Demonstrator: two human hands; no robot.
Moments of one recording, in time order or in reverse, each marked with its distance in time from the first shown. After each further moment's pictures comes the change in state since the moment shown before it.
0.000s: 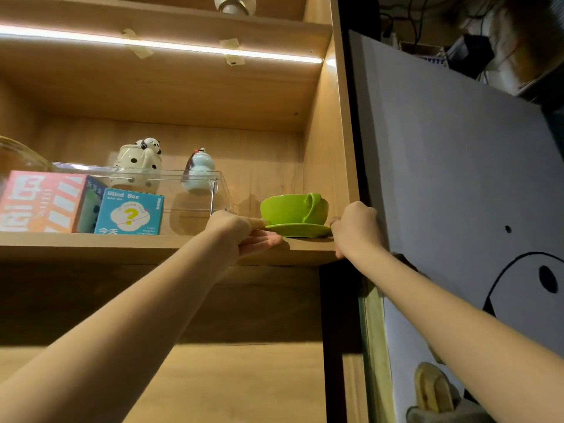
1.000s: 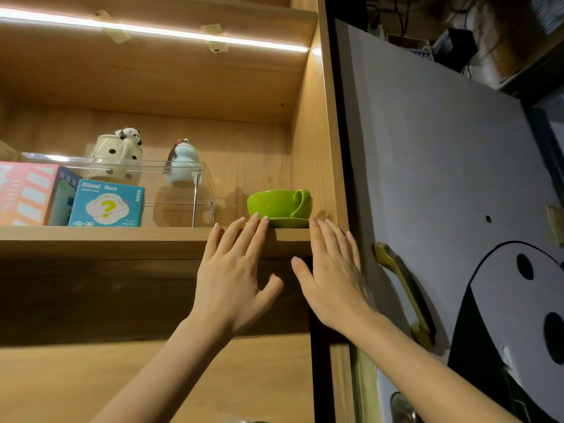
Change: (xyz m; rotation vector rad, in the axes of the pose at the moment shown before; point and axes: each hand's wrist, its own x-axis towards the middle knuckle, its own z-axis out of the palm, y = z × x) left_hand -0.009 -0.090 0.001 1.283 0.318 1.058; right_hand -0.064 0.043 0.024 -0.151 -0.069 -0.454
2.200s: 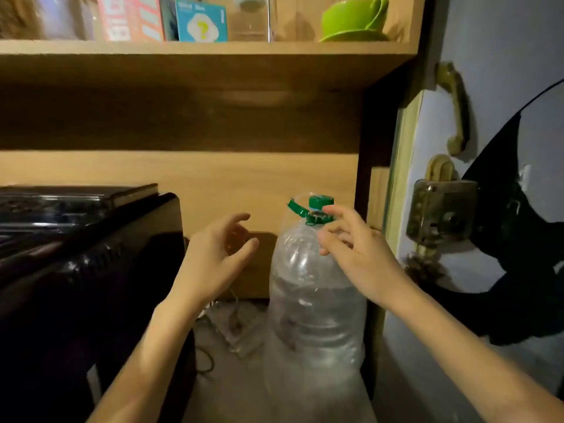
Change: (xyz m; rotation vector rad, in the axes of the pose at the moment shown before) left_hand -0.255 -0.002 -0.161 -0.476 -0.389 -0.554; right_hand -0.239 -0.118 -0.055 0.771 -0.531 0.328
